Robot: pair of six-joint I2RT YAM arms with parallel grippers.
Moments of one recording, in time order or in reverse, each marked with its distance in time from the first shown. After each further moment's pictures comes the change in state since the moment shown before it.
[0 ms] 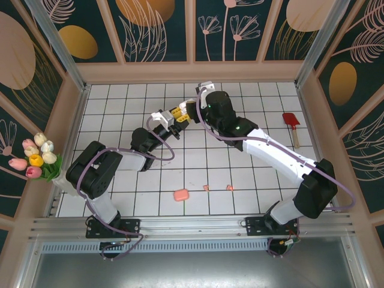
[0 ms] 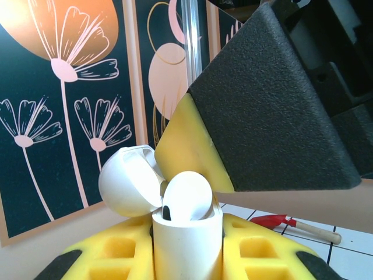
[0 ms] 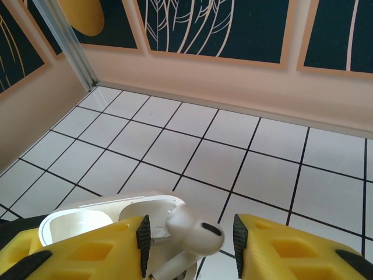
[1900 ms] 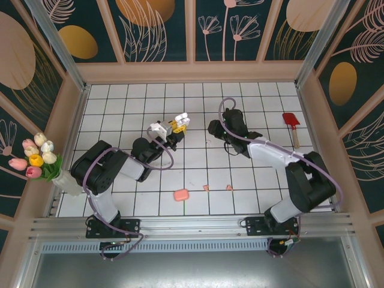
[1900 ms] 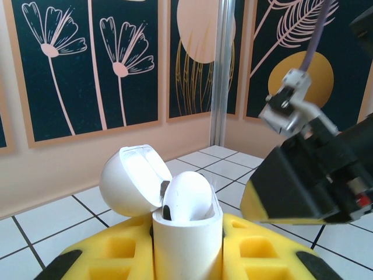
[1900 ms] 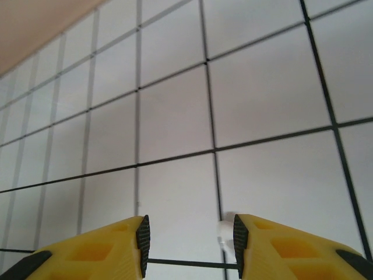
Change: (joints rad) left arm -0.002 0.056 -0.168 0.044 -0.107 -0.022; right arm -0.236 0.072 -0.375 0.121 -0.158 0.508
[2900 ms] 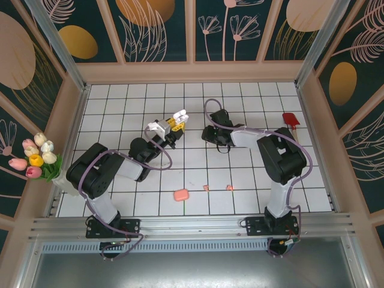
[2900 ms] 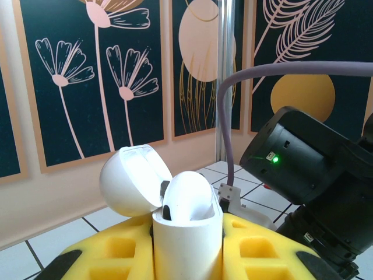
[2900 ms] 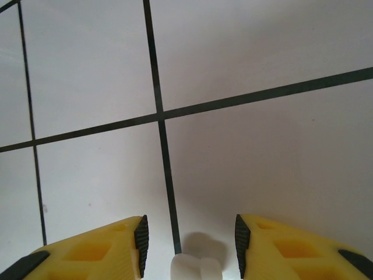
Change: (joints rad) left arm 0.000 -0.054 -0.002 0.003 -0.014 0.030; right arm 0.010 0.344 0.198 -0.124 -0.064 -0.020
